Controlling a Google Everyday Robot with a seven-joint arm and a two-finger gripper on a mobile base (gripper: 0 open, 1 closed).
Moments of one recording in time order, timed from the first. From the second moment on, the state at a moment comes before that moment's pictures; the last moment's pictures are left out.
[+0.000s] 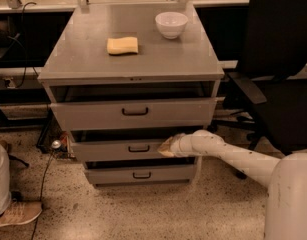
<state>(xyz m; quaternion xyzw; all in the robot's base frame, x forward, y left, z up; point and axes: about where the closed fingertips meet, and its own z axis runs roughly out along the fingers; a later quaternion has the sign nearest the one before) 0.710 -0.060 0.423 -0.53 0.74 0.11 0.39</state>
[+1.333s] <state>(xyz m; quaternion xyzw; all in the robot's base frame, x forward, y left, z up) 0.709 -0.060 0.423 -0.53 0.74 0.11 0.39</state>
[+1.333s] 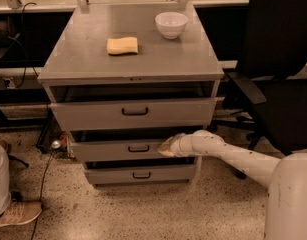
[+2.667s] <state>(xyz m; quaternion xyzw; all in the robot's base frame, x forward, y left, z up) 0.708 -0.058 0.422 -0.53 0.74 0.11 0.39</state>
